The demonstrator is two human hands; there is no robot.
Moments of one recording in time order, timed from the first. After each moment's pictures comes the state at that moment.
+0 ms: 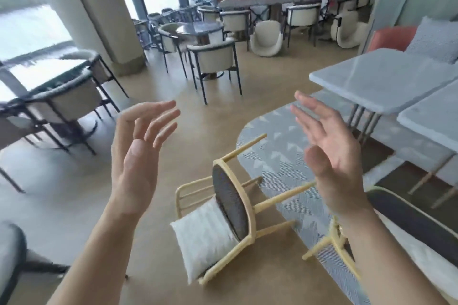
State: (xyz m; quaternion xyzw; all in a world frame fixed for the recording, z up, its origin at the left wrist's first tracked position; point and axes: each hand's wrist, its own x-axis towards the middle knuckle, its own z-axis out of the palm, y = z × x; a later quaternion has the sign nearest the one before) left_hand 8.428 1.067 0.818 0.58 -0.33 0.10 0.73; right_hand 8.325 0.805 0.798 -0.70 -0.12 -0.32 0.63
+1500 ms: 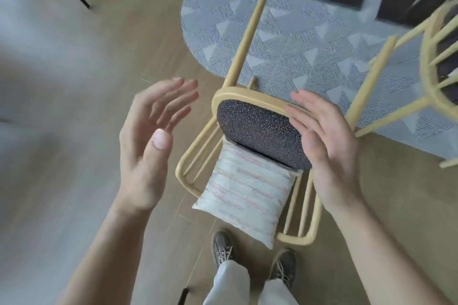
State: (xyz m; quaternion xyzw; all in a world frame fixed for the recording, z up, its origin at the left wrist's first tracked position) left_hand 8.927 1.112 0.436 0.57 -0.42 -0.29 0.65; right_hand 8.719 0.983 0.408 -0.61 0.29 -0.38 0.63
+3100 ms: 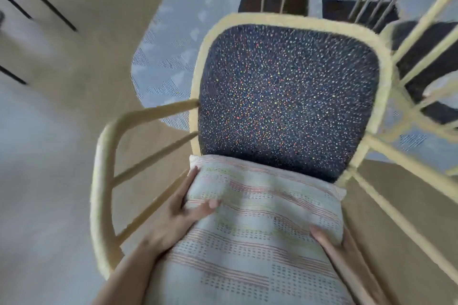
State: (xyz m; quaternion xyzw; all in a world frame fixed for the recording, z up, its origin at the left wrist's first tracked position) left_hand 8.985 0.975 0.239 0.69 -0.34 -0.55 0.32; right_hand 8.659 0.924 0.206 -0.39 0.71 -0.15 0.57
